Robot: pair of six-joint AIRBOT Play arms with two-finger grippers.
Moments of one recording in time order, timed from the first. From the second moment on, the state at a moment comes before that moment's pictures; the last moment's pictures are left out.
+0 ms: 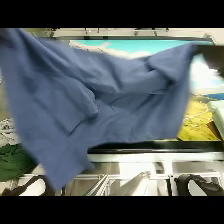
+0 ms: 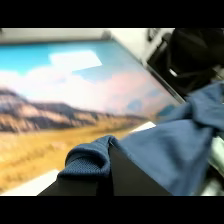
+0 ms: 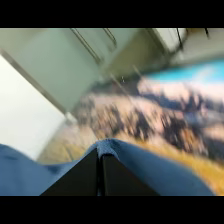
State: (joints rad) left arm 0.35 -1.23 1.49 -2.81 1.40 2.24; right arm -0.17 -0.98 0.89 -0.02 0.86 0.65
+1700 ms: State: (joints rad) left arm 0.58 -1.62 1.15 -2.25 1.59 1.97; right arm -0.31 -1.52 0.69 -0.68 1.25 1.02
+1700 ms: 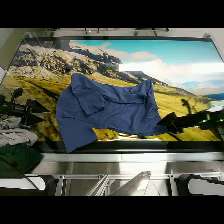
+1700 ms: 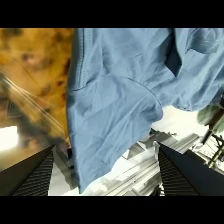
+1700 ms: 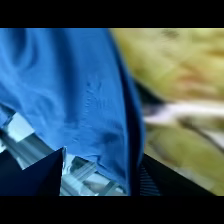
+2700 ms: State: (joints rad) left arm 0.28 -1.88 1.23 -2.41 1.49 2.03; right arm -0.20 -1.60 0.69 -0.51 1.24 0.93
